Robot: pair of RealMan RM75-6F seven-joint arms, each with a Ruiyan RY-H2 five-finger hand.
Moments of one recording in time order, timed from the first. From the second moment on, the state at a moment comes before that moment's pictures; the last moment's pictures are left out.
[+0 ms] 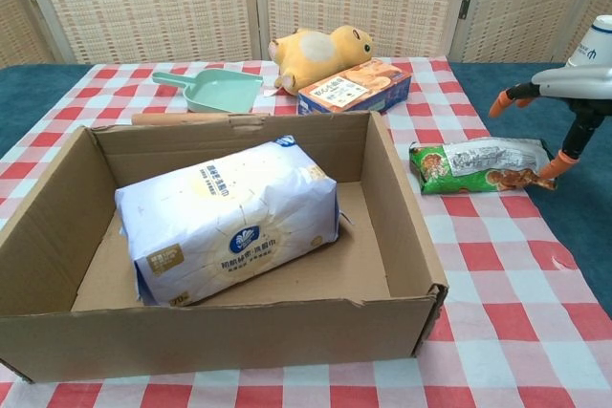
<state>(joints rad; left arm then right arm) -0.14 -1.12 -0.04 -1.56 1.43 1.39 0.03 0.76 -1.32 0.09 -1.29 -1.04 0.68 -0.13</state>
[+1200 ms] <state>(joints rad) -0.15 -1.11 -0.04 -1.54 1.42 1.36 0.00 0.80 -1.49 0.13 -1.07 -1.05 0.62 -0.10</state>
